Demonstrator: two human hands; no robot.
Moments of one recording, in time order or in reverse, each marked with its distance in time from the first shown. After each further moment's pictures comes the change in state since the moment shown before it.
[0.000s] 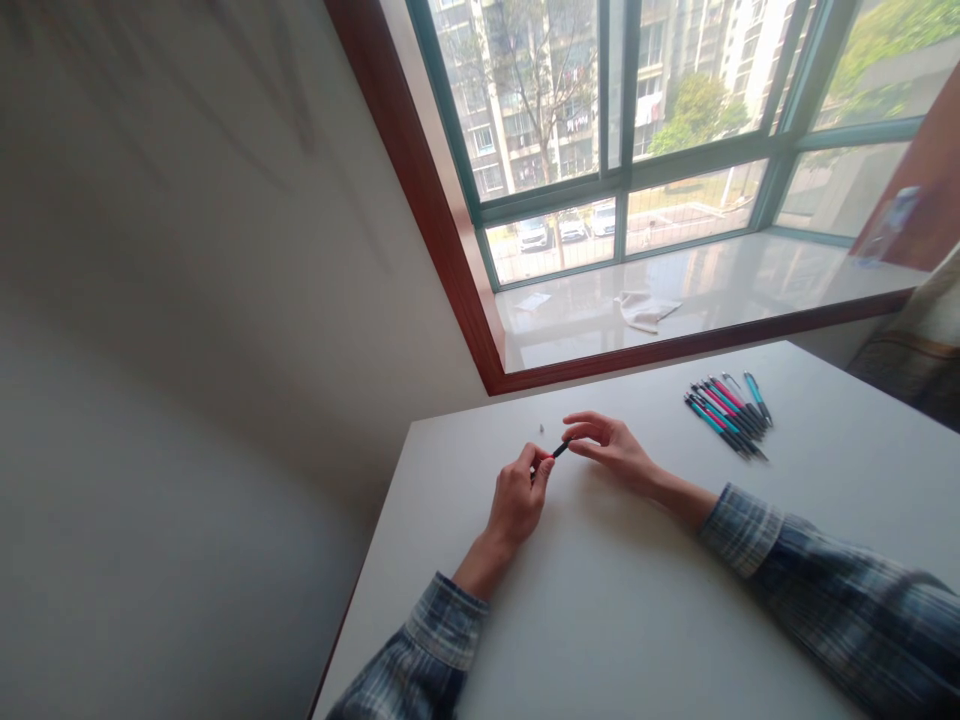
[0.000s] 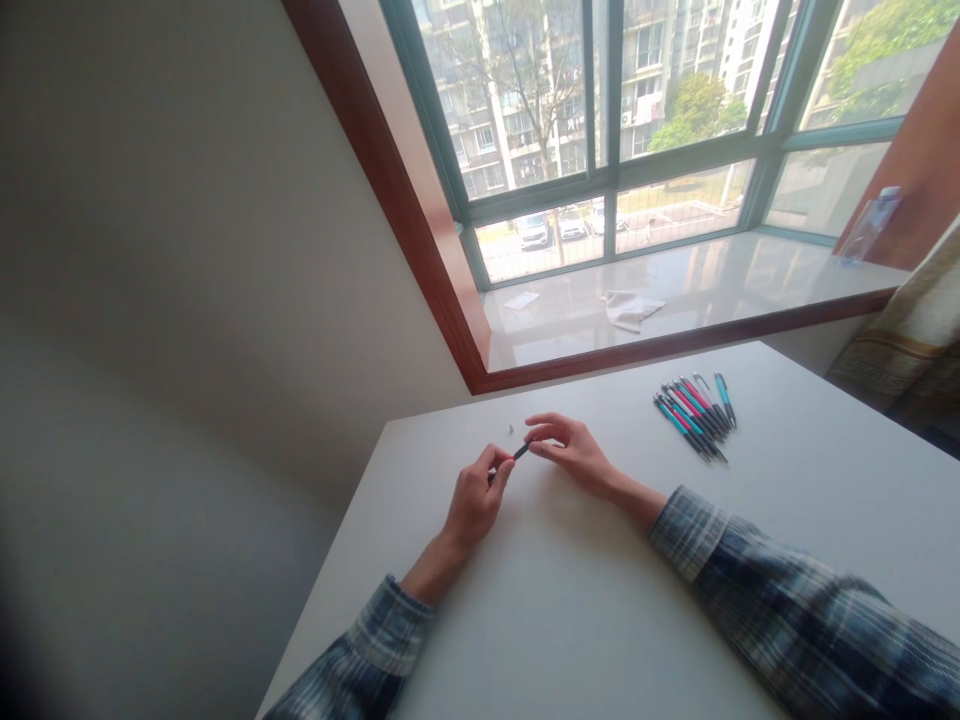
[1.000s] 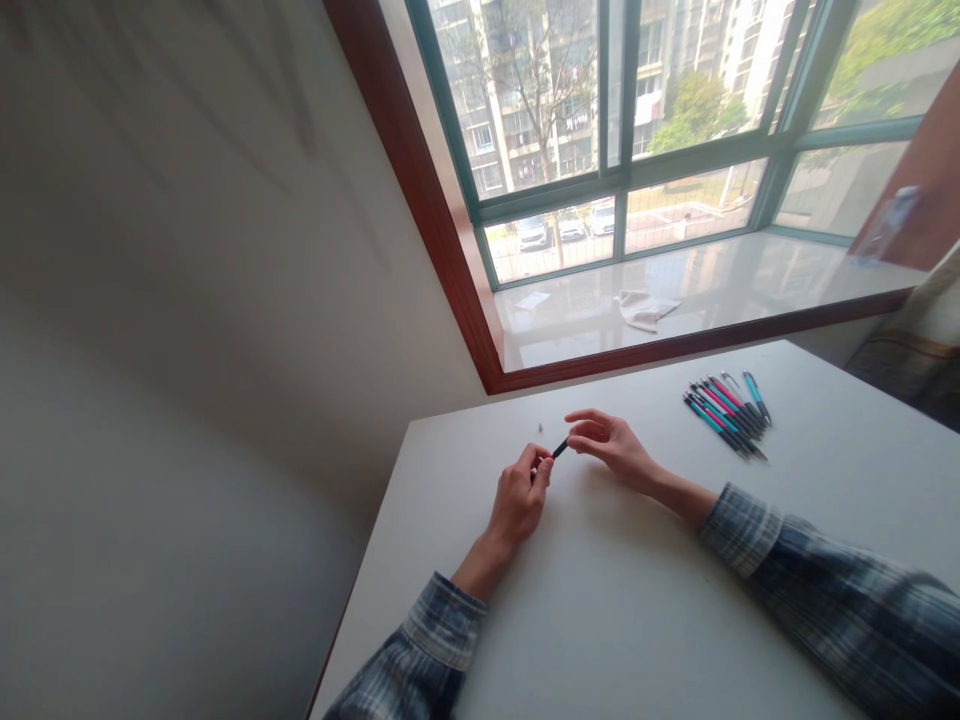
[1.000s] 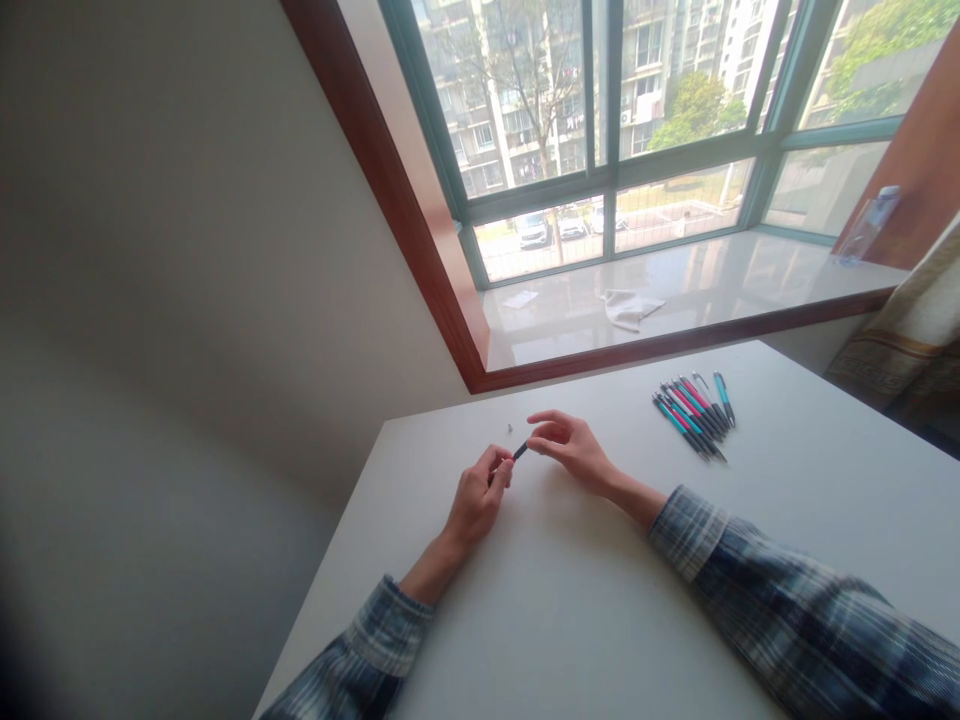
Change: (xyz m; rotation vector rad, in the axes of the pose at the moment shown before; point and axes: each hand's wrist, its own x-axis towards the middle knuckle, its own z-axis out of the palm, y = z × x) left_hand 0.000 -0.002 0.002 -0.082 -0.057 -0.029; right_hand -0.001 -0.003 0.000 0.028 0.051 0.040
